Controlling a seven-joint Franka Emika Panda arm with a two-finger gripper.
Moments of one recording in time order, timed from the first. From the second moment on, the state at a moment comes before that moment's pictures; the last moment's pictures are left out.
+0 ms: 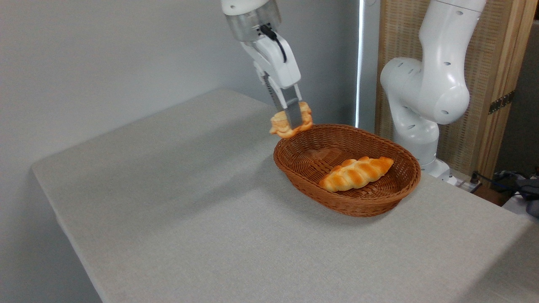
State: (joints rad) arm -0.35 -0.38 0.16 -2.07 0.00 1.44 0.89
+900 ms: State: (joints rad) arm -0.43 -0.48 0.16 -2.24 0.09 1.47 0.89
